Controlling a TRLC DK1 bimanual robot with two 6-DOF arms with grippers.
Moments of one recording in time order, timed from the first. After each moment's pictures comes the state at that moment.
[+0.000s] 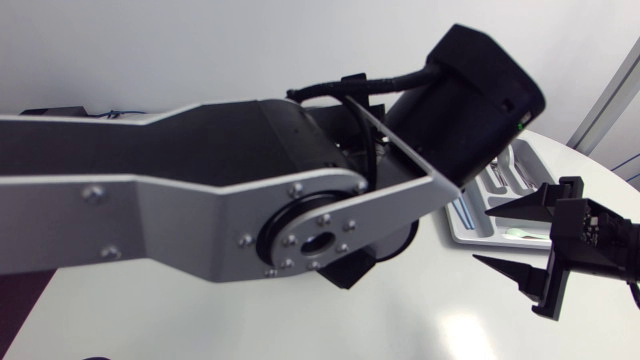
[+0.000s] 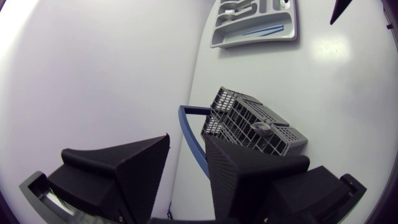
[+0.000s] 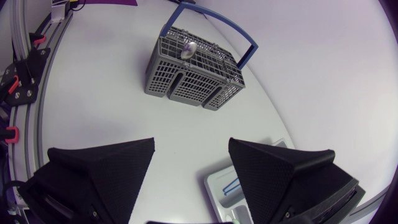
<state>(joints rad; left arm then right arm) -1.16 1.72 1.41 -0.38 -0.87 0.75 -0.22 0.88 0.59 -0.61 -0.69 -1.26</state>
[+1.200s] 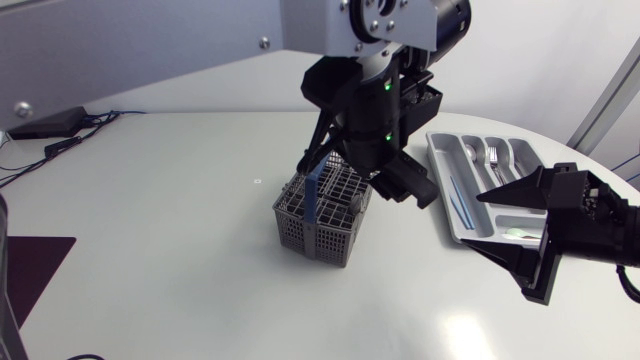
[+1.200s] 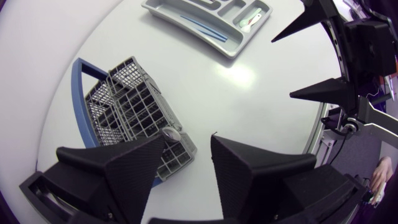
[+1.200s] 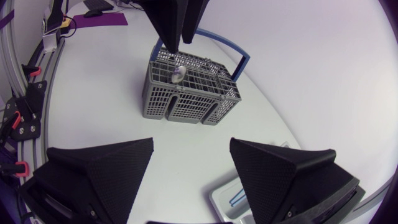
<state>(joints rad) -0.92 2.07 2.09 -1.19 -0.07 0.08 -0.12 0.88 0.64 -0.56 -0.68 -1.04</state>
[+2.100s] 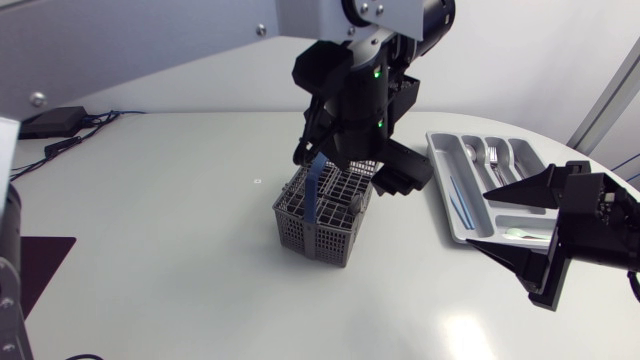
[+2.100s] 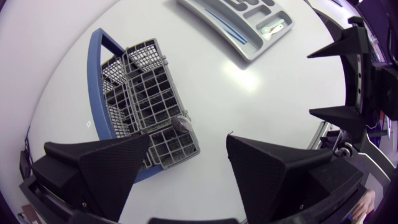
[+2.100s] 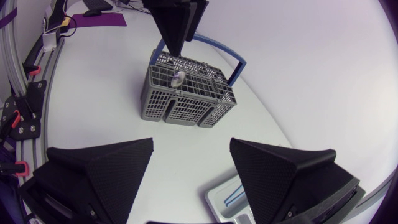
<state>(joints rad) -0.89 2.10 2.15 -1.27 -0.09 -0.08 -0.12 0.81 0.64 -0.59 -0.67 -1.04</state>
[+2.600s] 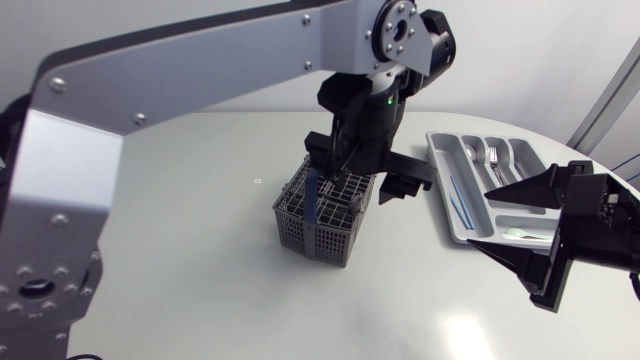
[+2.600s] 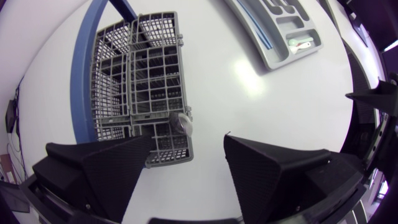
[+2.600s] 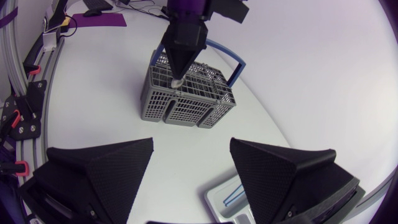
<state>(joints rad) -0.89 2.23 2.25 -1.34 -0.10 -0.37 -0.12 0.80 0.64 -0.59 -0.67 -1.04</state>
